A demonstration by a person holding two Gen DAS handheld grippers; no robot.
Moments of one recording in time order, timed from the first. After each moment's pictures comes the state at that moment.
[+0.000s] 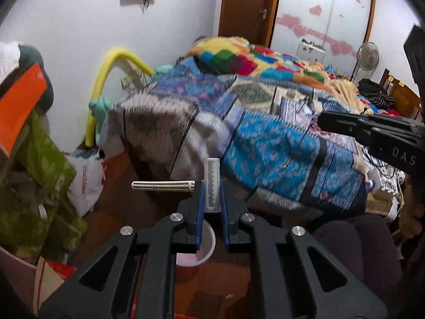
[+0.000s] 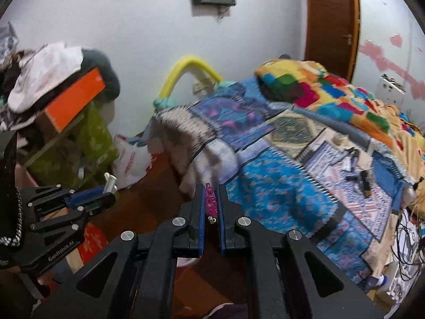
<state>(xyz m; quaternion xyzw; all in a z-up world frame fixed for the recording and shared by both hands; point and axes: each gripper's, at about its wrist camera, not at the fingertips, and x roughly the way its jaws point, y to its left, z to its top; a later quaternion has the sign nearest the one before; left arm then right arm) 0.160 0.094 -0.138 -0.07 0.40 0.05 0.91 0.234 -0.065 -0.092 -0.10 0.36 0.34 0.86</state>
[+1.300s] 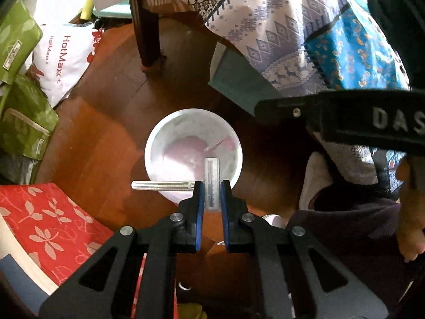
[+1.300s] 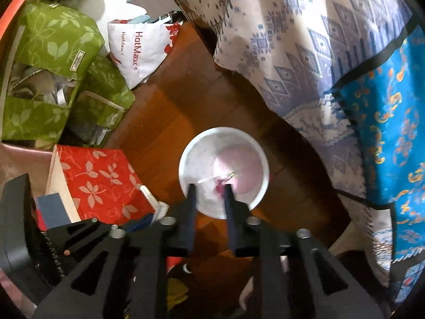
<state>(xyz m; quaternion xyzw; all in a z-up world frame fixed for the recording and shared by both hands) 0.216 0.163 -0.375 -0.21 0.62 0.08 0.76 0.307 0.083 -0.336 -0.12 0.67 0.38 0.63</state>
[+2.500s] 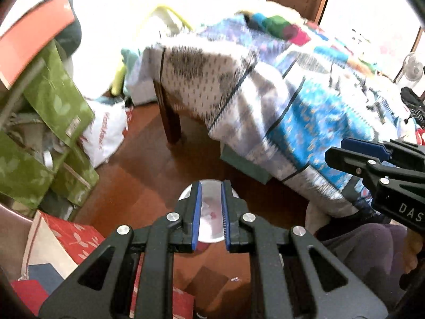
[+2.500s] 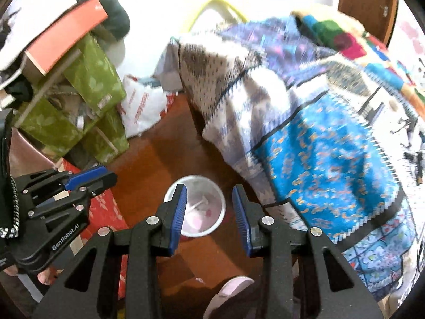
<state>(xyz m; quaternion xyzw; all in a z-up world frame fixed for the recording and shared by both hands) 0.174 0.140 -0.200 -0.12 0.46 0.15 0.87 0.254 0.003 -0.188 -0.14 0.47 0.38 0.78</state>
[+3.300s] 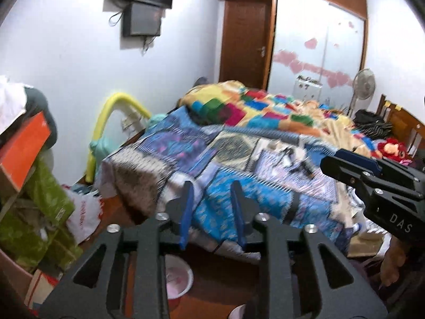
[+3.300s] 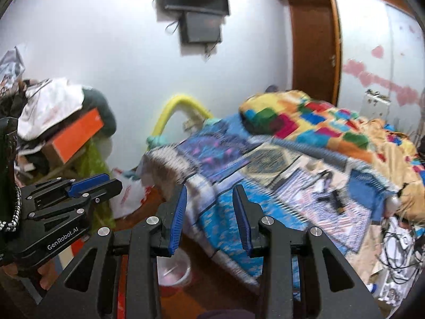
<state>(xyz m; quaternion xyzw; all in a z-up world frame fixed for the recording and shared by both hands) 0.187 0.002 -0.040 -0.06 0.28 0.07 0.96 0.225 -0.149 -0.039 -0.05 0.26 0.32 0.91</state>
